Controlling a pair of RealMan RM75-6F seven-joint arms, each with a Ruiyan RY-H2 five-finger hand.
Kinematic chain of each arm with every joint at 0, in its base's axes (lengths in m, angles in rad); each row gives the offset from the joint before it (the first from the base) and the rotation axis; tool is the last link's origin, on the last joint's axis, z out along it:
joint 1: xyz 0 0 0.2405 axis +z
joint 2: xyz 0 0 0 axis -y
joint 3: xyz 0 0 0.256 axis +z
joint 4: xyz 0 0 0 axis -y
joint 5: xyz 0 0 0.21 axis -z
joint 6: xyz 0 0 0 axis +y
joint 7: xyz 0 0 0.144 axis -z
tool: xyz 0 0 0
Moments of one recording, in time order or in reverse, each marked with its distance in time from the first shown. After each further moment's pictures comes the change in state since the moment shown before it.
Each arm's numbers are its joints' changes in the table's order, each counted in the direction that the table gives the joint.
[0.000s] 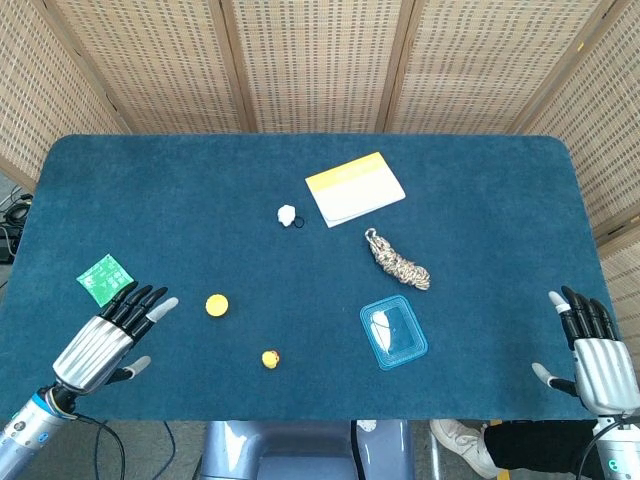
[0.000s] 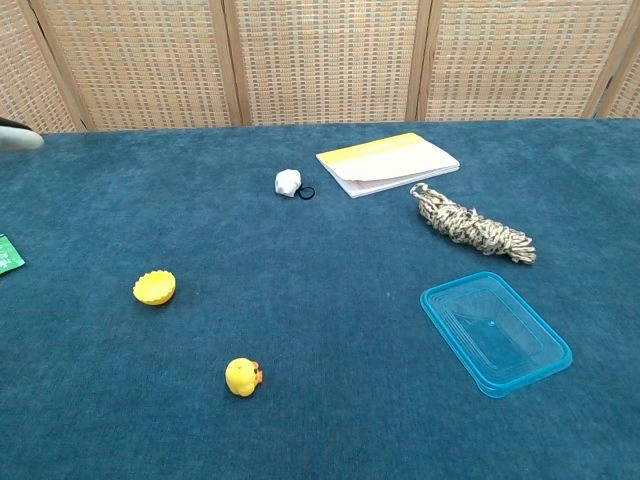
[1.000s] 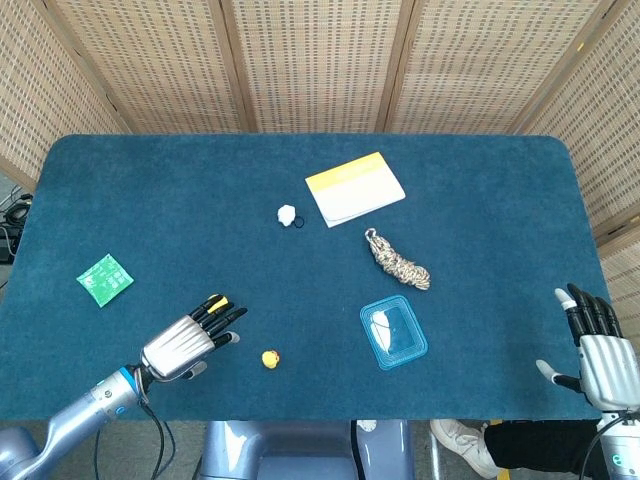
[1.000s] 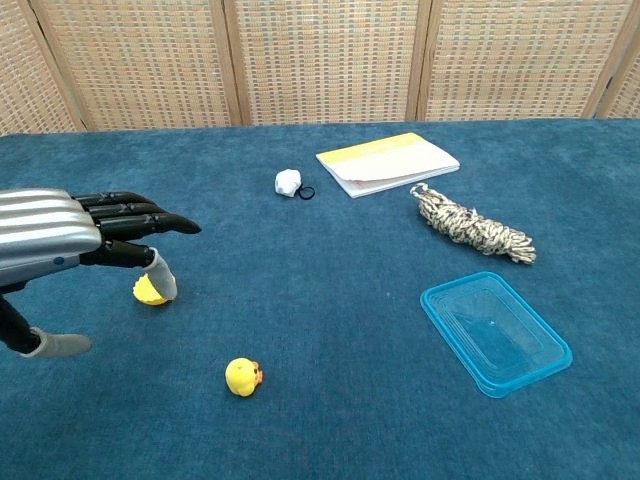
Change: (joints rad) left arm -0.252 0.115 -0.033 0.069 0.111 -0.412 -0.211; right arm 0.007 -0.001 0.014 -0.018 -0.029 -0.021 -0.035
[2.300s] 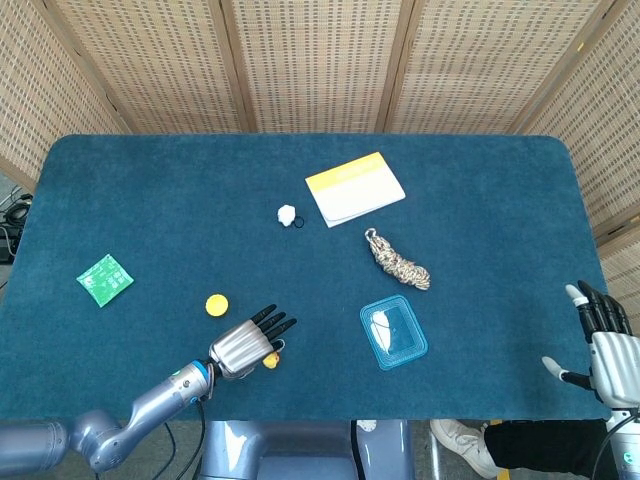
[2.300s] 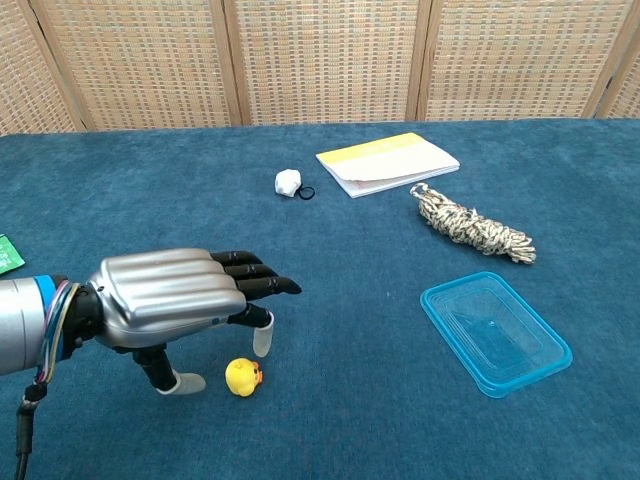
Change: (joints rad) left arm -0.169 0.288 -0.039 -0.054 0.382 -0.186 -0.389; right arm 0.000 -0.025 0.013 -0.010 -0.020 -0.008 -0.098
